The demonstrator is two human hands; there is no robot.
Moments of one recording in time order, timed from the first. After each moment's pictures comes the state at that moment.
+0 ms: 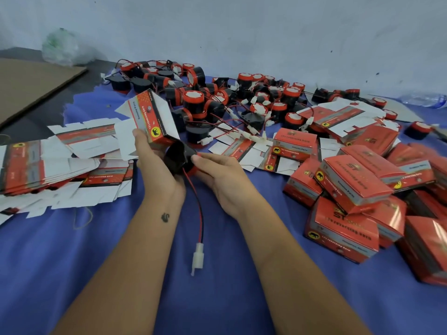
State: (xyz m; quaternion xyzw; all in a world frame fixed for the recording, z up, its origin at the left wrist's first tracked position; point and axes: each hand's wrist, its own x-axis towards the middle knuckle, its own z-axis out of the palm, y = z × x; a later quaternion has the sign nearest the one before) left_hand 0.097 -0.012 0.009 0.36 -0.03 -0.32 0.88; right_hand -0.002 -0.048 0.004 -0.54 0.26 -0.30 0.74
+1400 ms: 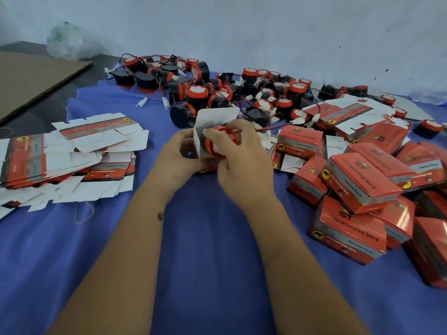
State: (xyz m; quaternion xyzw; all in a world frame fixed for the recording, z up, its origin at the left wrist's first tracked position) left_hand 0.118 -0.006 -0.006 0.59 -0.43 -0.31 0.61; right_hand -0.023 -0.052 0.016 -0.88 0.30 -0.38 0.01
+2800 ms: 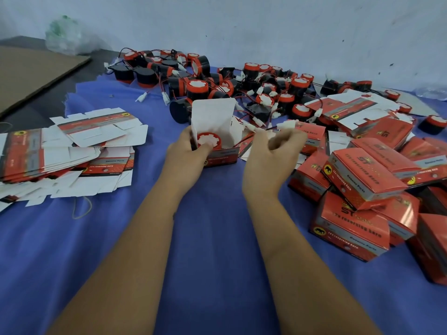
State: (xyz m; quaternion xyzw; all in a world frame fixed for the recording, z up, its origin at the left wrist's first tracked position) left_hand 0.105 -0.022 -0.015 0.68 -0.40 -0.25 0.57; right_hand -0.018 -0.054 0.014 -0.48 0.41 -0.69 0.36
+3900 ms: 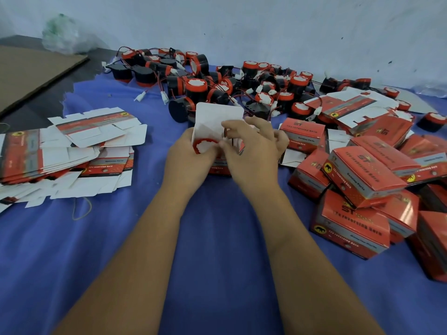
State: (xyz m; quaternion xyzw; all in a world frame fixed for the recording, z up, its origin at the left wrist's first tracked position) left_hand 0.092 -0.018 -0.009 0.69 -0.41 -0.17 0.57; right_hand -0.024 -0.064 0.013 -0.80 0.38 -0.44 0.13
